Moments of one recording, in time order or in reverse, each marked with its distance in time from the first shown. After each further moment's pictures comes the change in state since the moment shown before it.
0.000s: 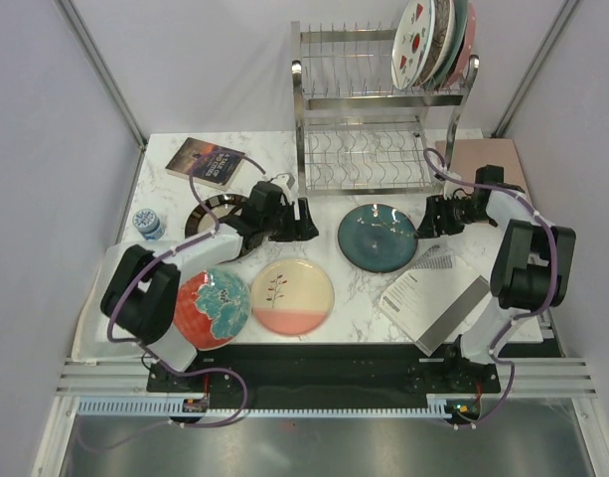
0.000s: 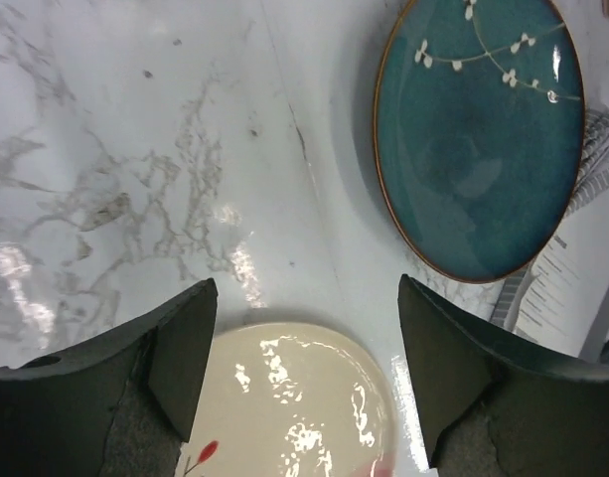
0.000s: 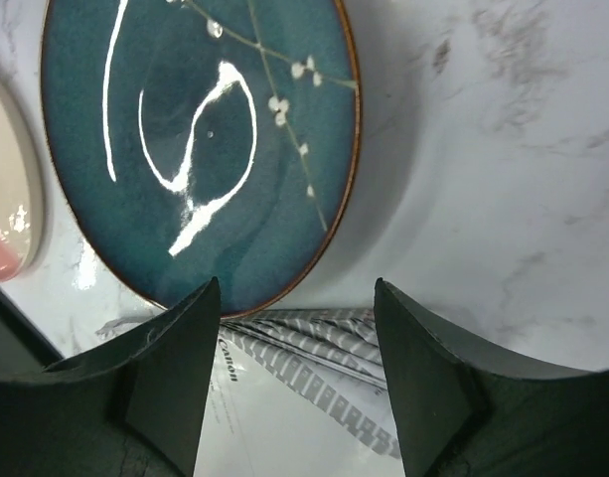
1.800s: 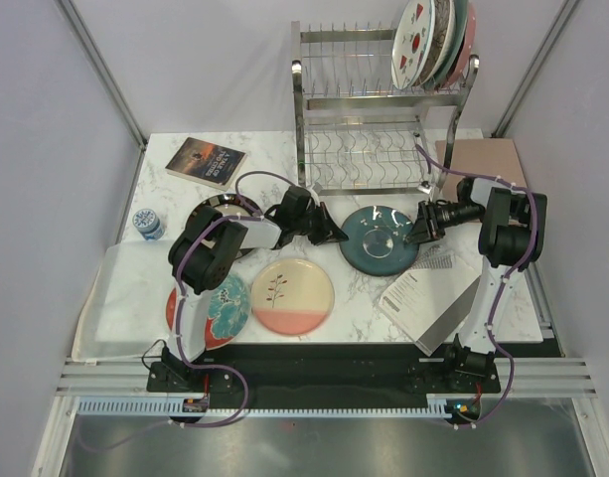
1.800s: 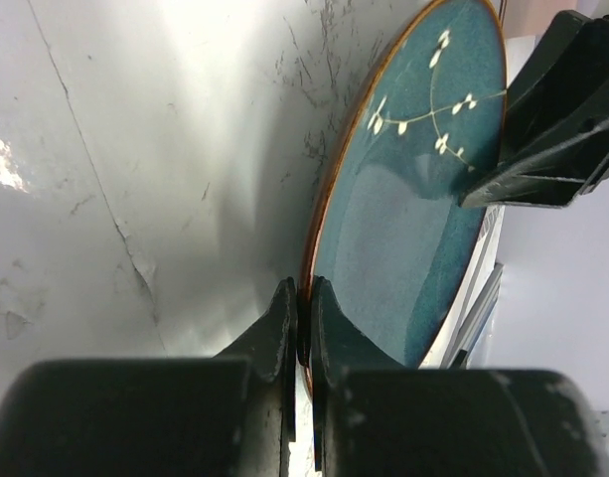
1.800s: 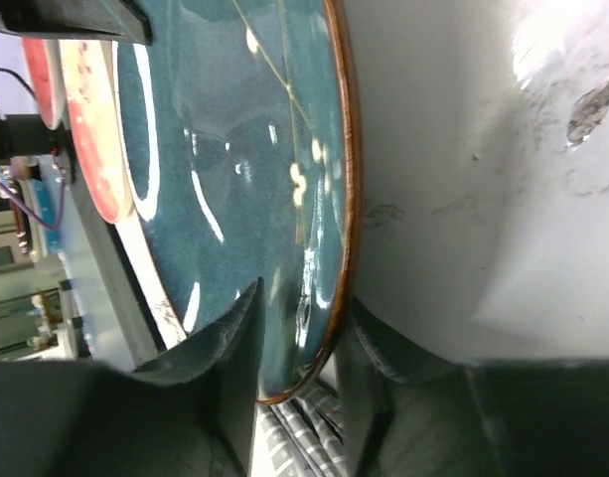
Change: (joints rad) left arm -0.035 0.555 0.182 0.420 0.373 -0.443; right arm 0.025 0.490 0.310 -0.376 -0.282 -0.248
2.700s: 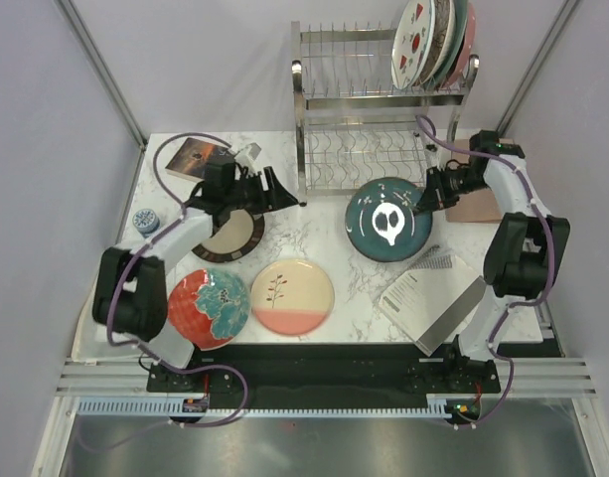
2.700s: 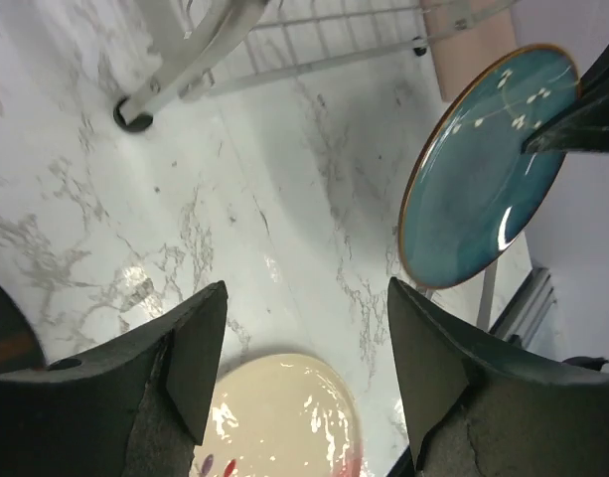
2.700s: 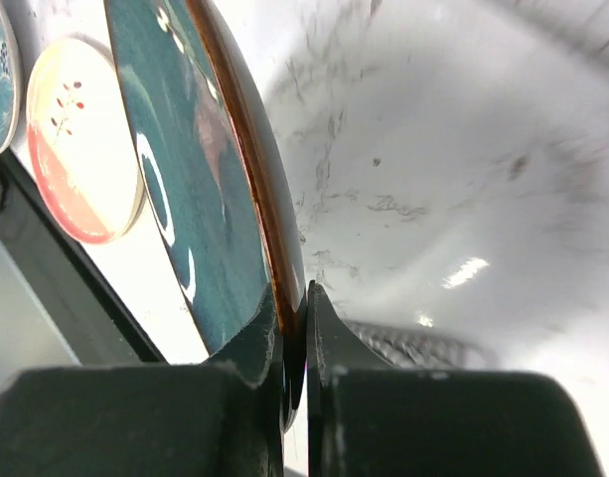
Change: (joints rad) left arm 0.280 -0.445 -0.123 -0.278 0.088 0.344; right arm 0.056 -0.294 0.053 0.013 0.155 0.154
